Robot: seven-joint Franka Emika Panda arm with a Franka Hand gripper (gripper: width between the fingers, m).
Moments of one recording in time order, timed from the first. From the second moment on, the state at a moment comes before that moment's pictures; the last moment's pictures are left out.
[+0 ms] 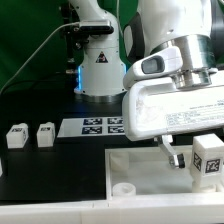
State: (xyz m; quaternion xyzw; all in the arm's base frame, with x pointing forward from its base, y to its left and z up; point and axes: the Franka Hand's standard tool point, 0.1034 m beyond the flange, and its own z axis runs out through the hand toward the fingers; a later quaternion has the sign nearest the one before) arm 0.629 0.114 0.065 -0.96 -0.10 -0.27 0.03
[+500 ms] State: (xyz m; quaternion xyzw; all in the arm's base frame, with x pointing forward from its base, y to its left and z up) arm 0.624 0.116 0.110 -0.98 -0.10 -0.18 0.03
